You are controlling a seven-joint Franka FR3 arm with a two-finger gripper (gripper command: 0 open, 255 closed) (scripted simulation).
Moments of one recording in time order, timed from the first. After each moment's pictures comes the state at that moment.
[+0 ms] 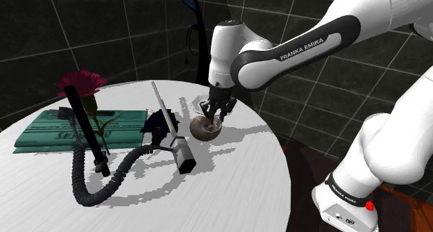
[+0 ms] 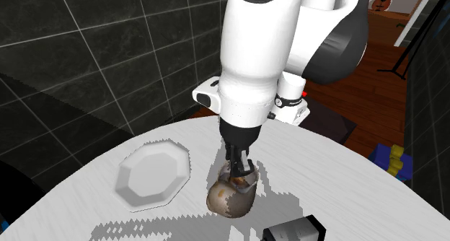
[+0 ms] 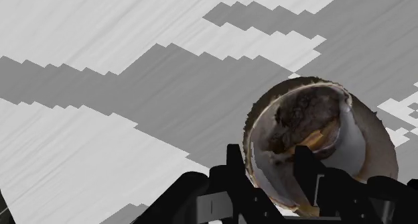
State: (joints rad) arm 0.17 -0.08 0.26 -2.27 -0.06 2.21 0.85
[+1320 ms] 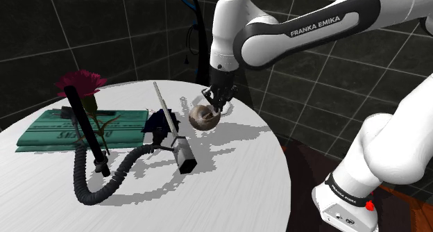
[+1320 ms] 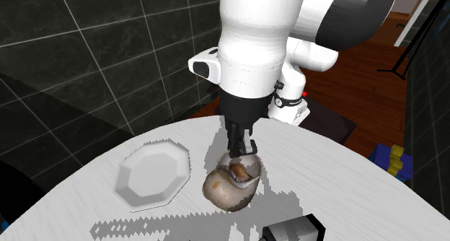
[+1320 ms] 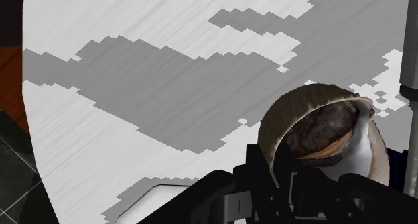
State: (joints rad) arm 0.17 -0.14 0.26 -2.18 -0.04 2.06 0.83
